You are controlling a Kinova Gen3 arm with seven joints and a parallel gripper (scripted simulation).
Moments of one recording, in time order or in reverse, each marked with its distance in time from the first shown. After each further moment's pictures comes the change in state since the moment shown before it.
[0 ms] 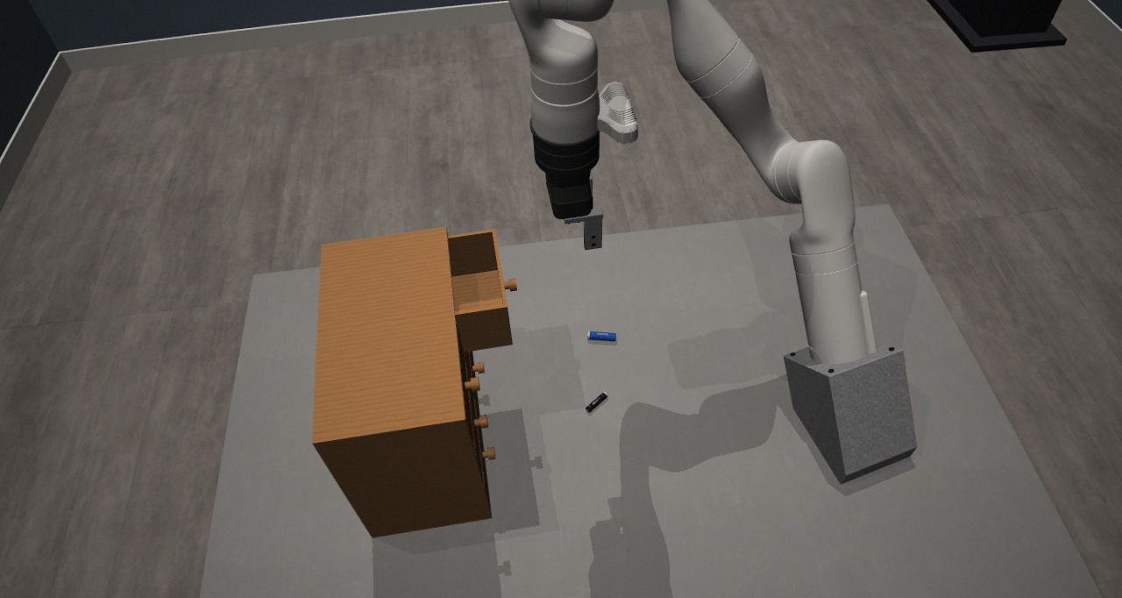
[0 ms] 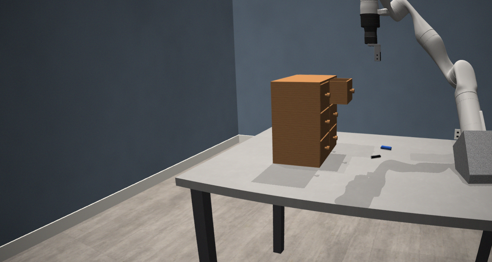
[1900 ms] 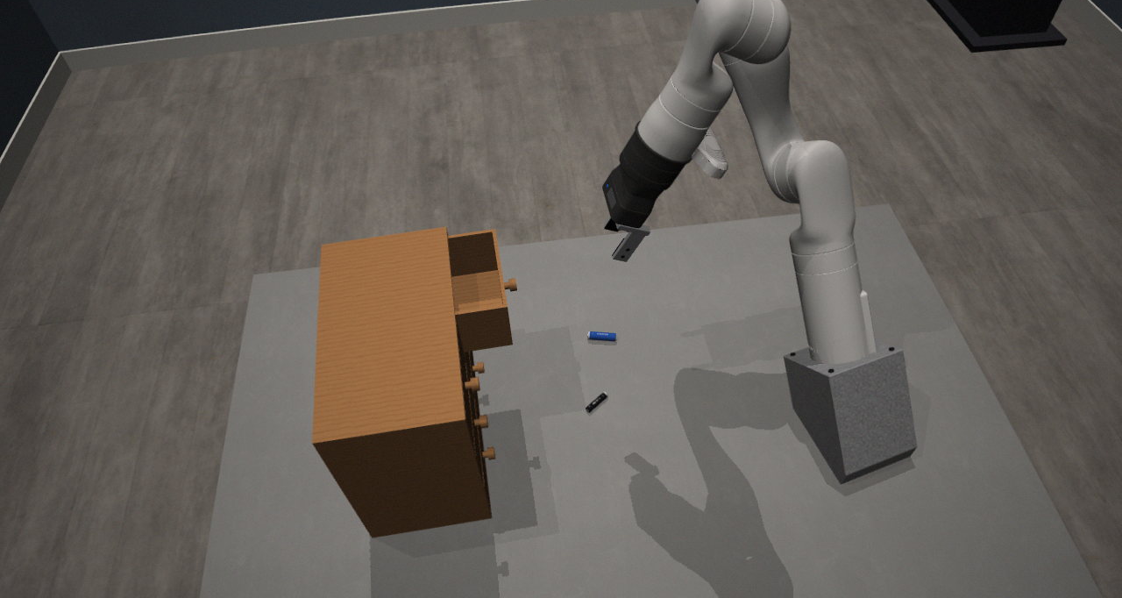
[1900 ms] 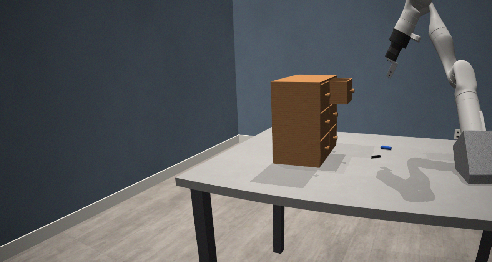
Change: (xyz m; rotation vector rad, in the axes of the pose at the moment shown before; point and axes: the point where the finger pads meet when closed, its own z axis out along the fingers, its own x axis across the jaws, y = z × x) arm -0.026 -0.050 0.064 -0.466 0.005 0.015
